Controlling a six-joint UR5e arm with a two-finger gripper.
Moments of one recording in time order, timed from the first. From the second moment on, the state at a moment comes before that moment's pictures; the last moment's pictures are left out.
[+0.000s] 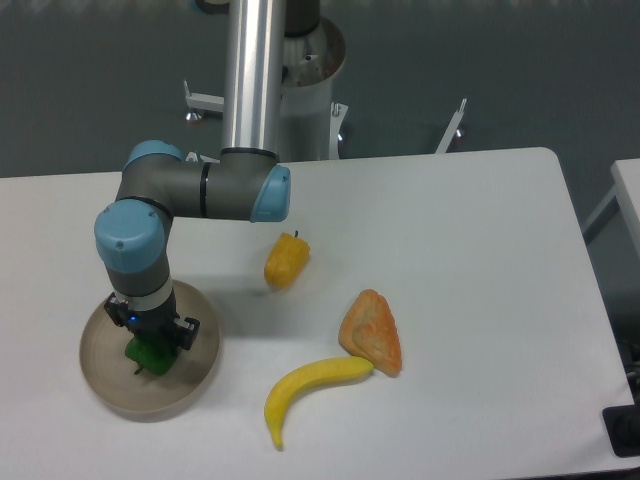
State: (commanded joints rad) arm 1.77 -2.21 -1.35 -1.02 1.49 0.27
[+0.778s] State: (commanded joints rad) arm 1.95 -2.07 -1.35 -1.07 1.50 0.54
